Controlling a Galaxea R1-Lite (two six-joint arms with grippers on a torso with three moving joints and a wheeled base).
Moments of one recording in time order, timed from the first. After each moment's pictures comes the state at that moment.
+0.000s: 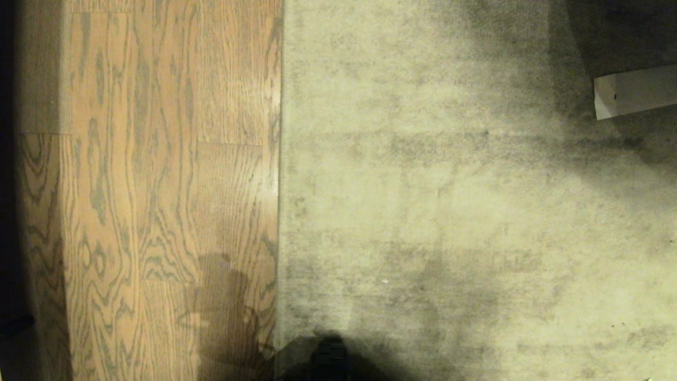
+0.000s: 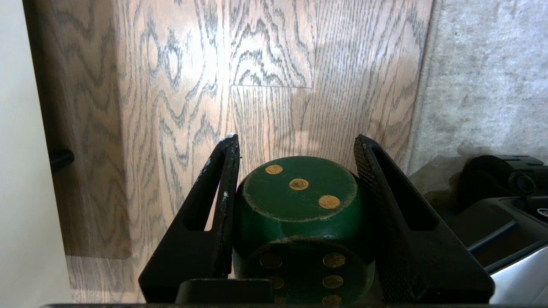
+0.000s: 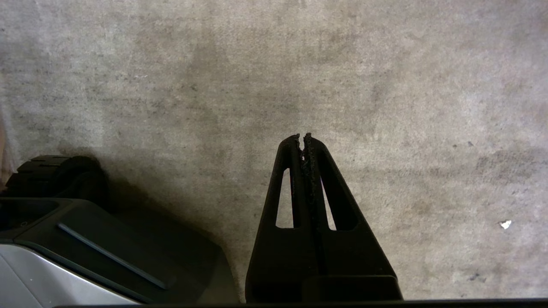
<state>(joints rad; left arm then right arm) -0.01 0.00 0.00 -0.01 0.00 0.00 -0.01 0.00 0.00 0.00 0.00 0.00</state>
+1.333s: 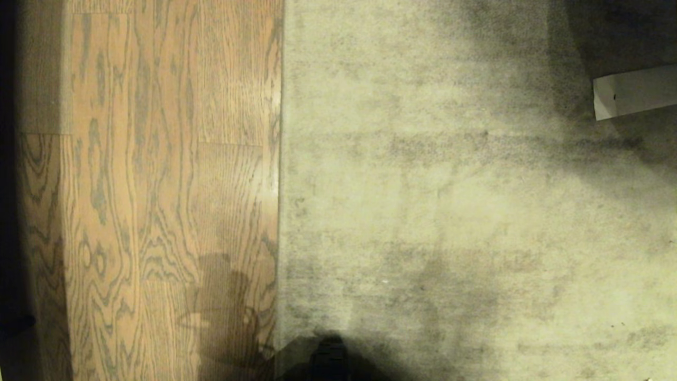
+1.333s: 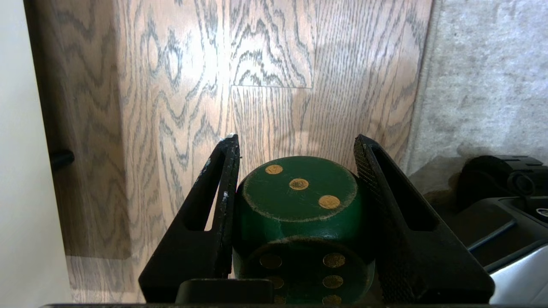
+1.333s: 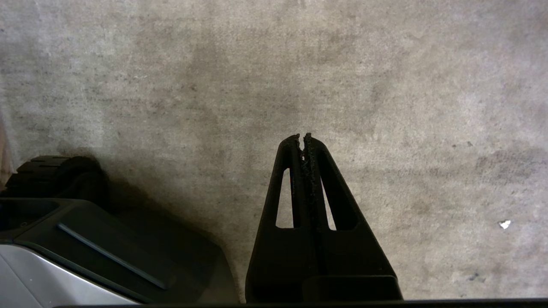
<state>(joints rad) -0.01 0.00 0.00 -0.01 0.00 -0.01 -0.01 0.00 0.00 0.00 0.00 0.00</state>
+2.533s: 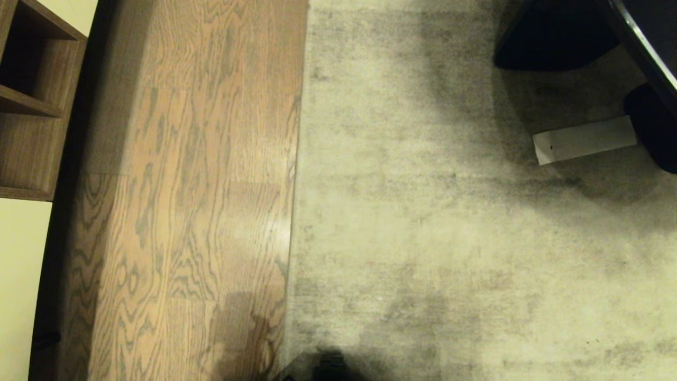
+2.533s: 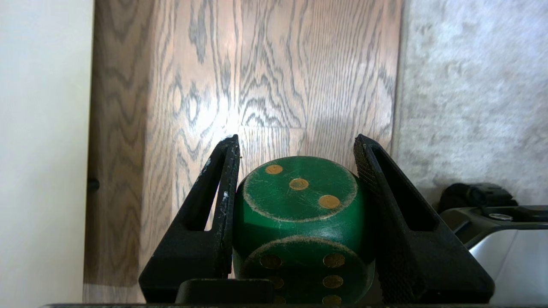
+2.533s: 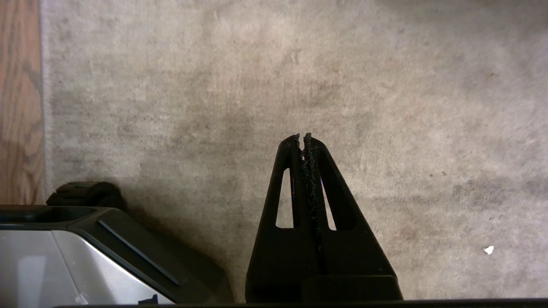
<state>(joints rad) -0.01 0.00 0.00 -0.01 0.00 -0.01 -0.01 0.00 0.00 0.00 0.00 0.00</state>
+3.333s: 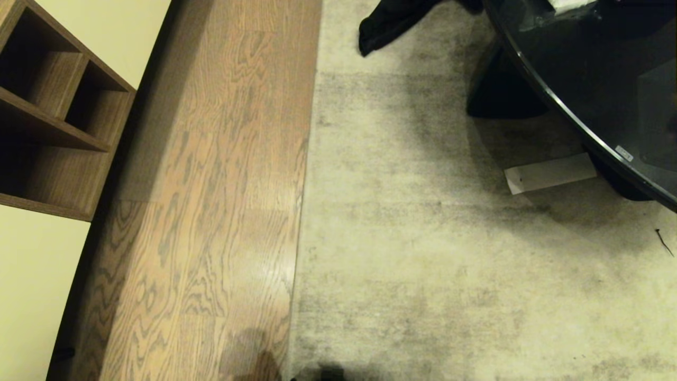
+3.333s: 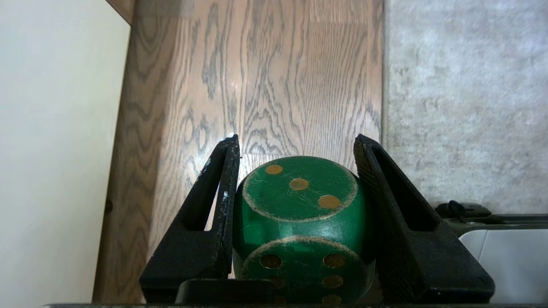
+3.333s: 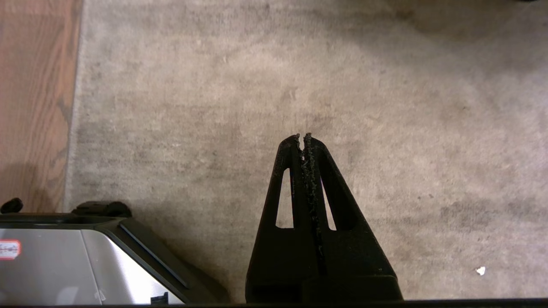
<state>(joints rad) -0.01 0.00 0.00 -0.01 0.00 -0.01 -0.01 0.00 0.00 0.00 0.00 0.00</state>
